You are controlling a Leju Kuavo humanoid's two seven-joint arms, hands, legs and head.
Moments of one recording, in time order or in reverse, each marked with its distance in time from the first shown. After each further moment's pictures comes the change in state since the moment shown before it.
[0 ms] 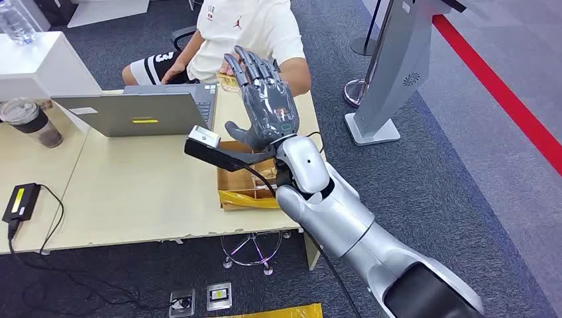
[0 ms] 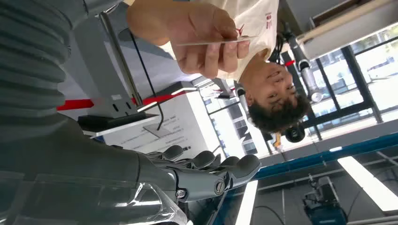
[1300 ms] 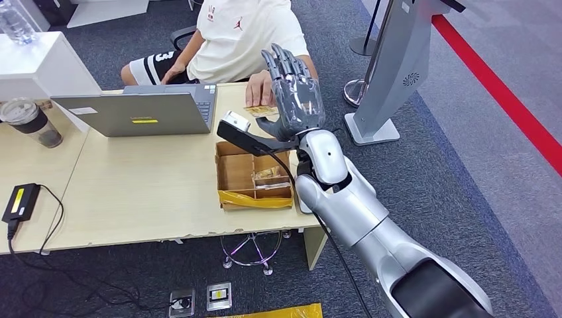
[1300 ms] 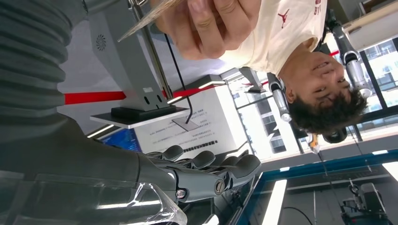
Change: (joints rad) left arm 0.001 0.001 -0.057 0.000 0.004 0.010 0.018; right arm 0.002 -0.035 -0.088 0.069 0.046 0.001 -0.003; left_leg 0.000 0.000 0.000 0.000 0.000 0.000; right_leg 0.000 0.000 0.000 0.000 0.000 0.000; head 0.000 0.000
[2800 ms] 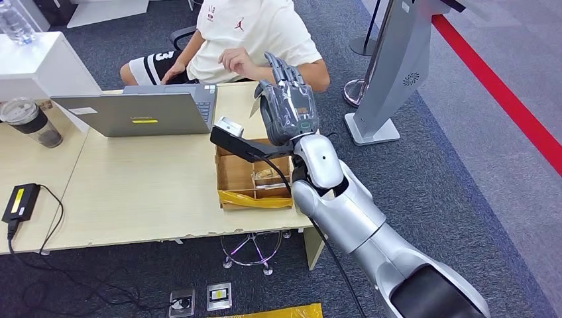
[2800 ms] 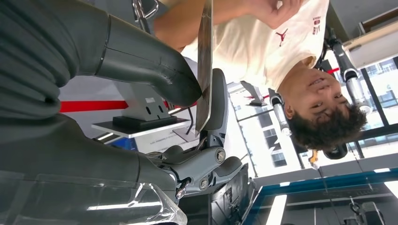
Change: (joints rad) left arm 0.002 -0.003 -0.023 0.000 0.057 0.020 -0.011; right arm 0.027 0.004 0.016 -0.062 -0.005 0.084 0.038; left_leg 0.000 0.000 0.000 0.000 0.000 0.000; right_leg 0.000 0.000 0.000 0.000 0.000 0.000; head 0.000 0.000
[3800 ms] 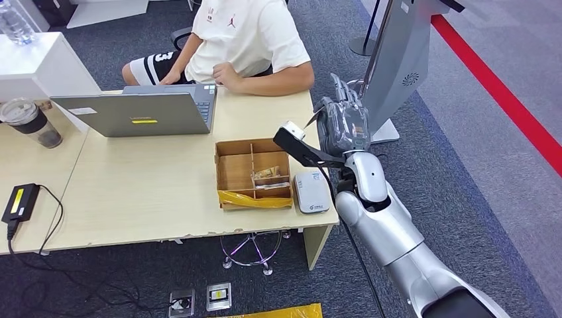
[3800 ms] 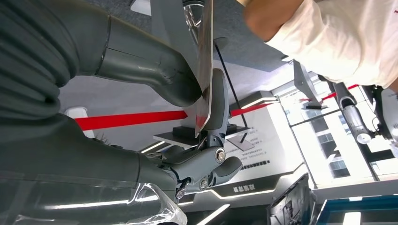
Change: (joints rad) left arm 0.006 0.010 -0.017 0.000 0.032 -0.008 -0.011; right arm 0.149 -0.173 -0.126 -0.097 -0.053 -0.040 0.026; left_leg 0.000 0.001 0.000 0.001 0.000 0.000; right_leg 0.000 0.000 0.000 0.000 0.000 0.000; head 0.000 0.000
